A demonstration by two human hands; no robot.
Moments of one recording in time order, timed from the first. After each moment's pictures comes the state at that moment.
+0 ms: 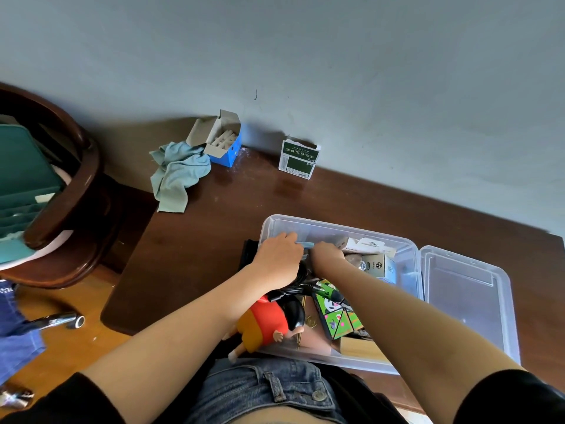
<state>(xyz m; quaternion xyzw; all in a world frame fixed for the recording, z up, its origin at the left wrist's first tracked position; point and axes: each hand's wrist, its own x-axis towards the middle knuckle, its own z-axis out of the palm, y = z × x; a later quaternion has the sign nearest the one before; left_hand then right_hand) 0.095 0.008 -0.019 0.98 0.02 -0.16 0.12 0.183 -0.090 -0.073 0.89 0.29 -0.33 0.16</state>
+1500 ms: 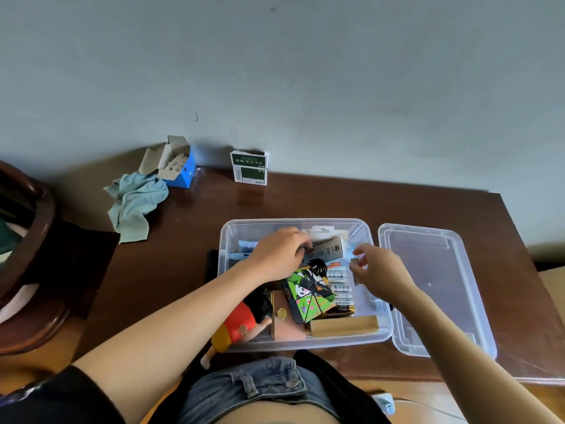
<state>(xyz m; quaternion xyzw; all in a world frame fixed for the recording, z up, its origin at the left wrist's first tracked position) 0.122 -0.038 -0.005 0.95 -0.06 -0.09 0.31 0.160 -0.254 0.017 0.96 0.13 -0.19 -0.15</state>
